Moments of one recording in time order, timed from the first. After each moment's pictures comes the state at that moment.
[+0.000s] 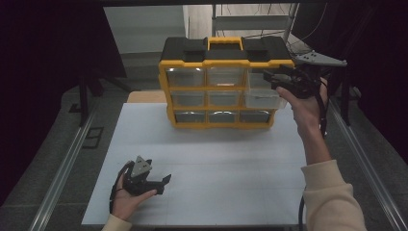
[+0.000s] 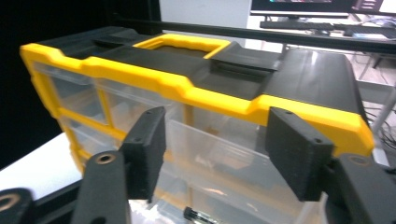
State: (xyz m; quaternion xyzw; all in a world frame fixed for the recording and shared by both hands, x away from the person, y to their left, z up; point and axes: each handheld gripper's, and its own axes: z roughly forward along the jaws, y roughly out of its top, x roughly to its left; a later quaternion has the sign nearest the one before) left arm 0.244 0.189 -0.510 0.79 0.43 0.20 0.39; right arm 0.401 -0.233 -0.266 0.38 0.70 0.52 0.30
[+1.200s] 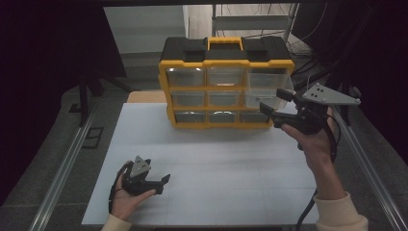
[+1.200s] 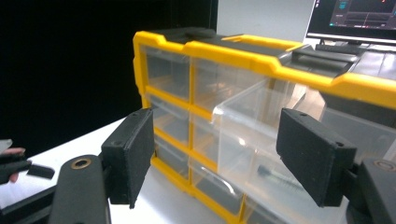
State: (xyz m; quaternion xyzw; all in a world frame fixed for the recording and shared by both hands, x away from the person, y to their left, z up) left arm 0.244 0.192 -0.509 0.79 0.43 0.20 0.39; right arm 0.326 -0.241 -0.292 0.29 0.72 0.57 0.26
